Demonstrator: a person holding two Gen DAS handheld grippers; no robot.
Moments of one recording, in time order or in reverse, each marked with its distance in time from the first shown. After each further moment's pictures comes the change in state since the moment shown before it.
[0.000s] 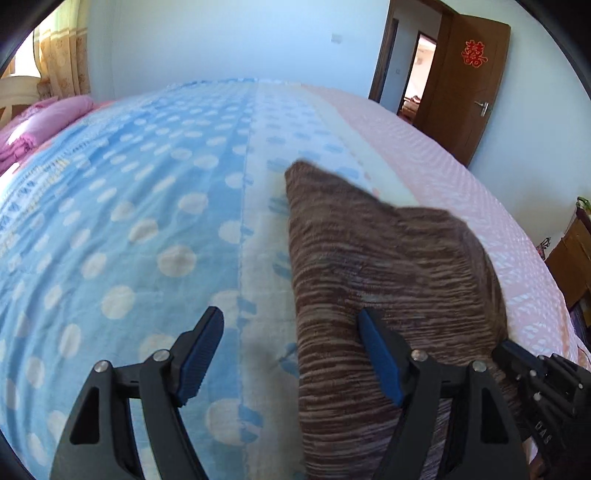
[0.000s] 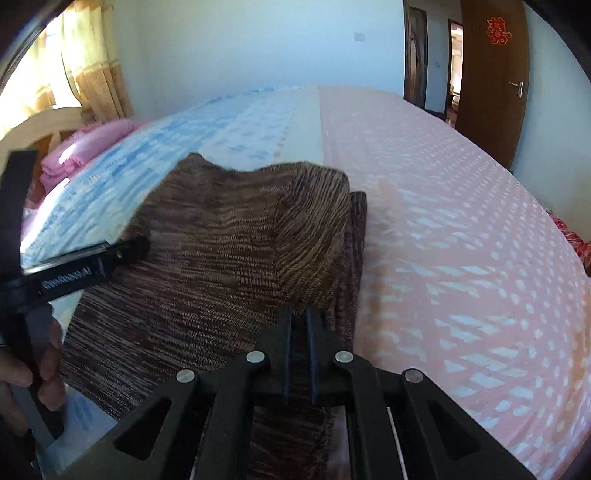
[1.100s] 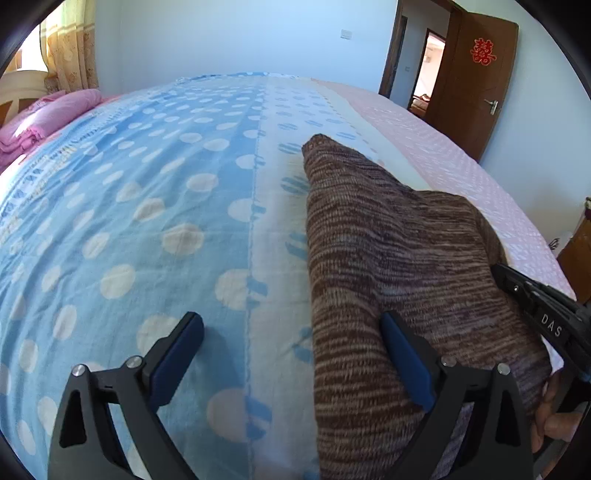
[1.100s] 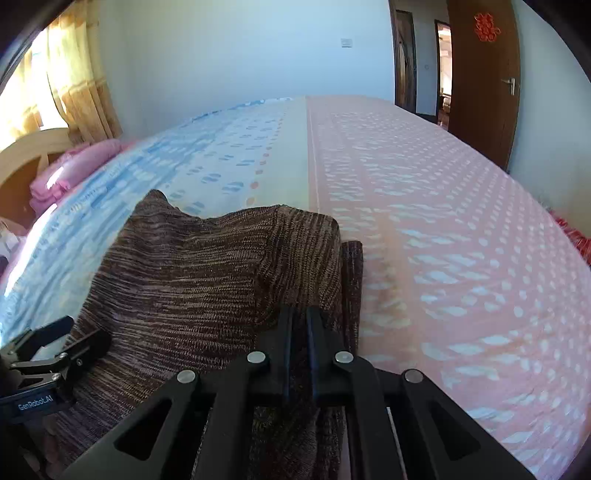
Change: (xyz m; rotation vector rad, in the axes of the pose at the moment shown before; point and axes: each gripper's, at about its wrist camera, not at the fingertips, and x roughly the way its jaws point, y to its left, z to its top) left arm -0.002 0.005 -0.013 -0.016 0.002 0.019; right arm 0.048 -0.008 0.047 0.068 -0.038 0.023
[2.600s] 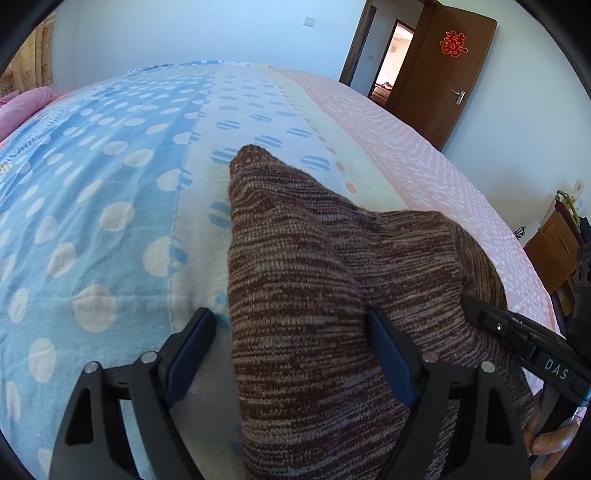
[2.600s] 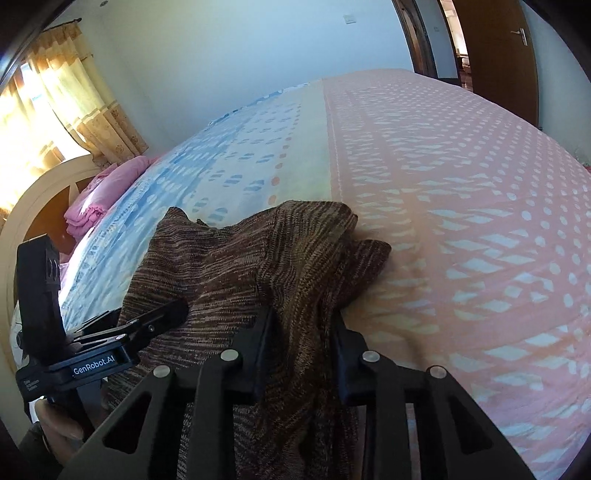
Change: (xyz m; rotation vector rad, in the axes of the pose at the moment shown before) left arm 0.043 -0.021 0.044 0.051 0.050 -0.173; right arm 0.054 0.015 0.019 0.080 0.064 0.186
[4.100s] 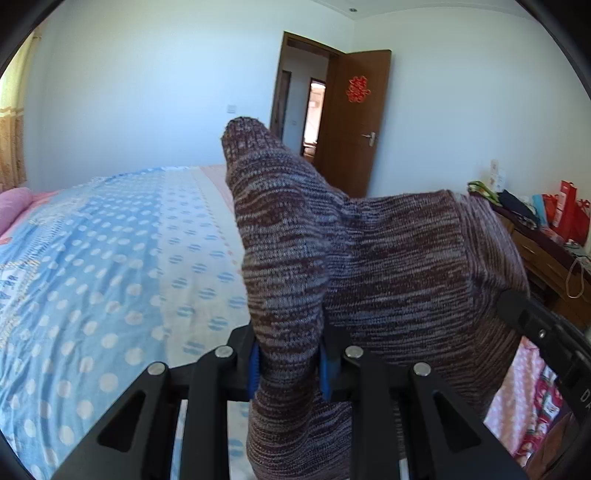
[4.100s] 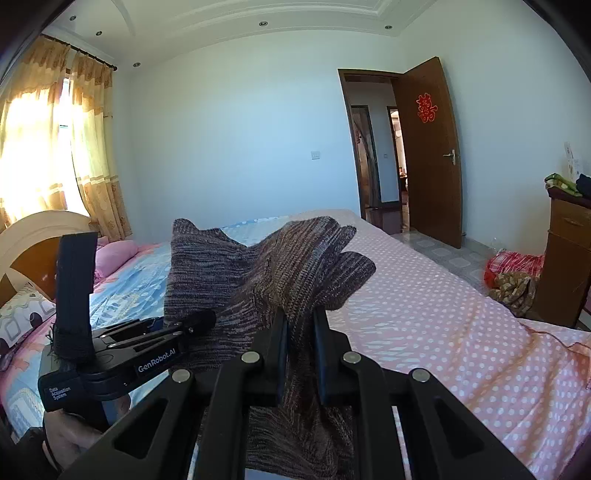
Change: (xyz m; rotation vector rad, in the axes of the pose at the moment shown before) left arm -0.223 -0.079 -0.072 0.228 -0.297 -0.190; right arm -0.319 0.078 -0.131 -0.058 -0.517 -0.260
